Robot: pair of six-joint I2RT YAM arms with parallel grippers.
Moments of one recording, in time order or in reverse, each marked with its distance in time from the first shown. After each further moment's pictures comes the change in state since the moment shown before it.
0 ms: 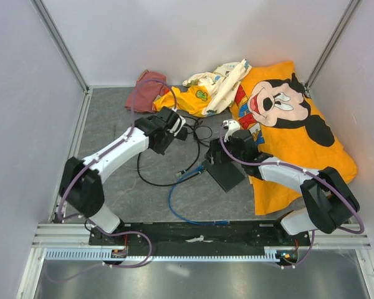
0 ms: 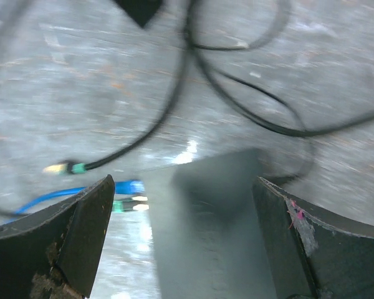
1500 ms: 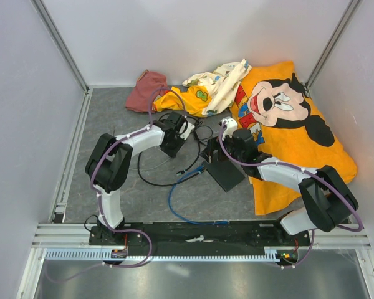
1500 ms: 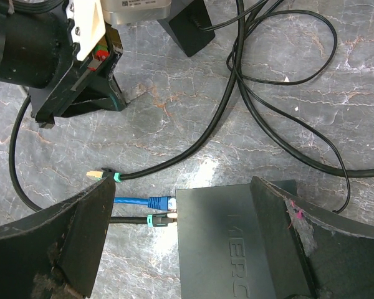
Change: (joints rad) left arm 0.055 0.285 0.000 0.272 0.259 0.008; right arm 0.000 0.015 -0.008 0.139 -0.126 0.014
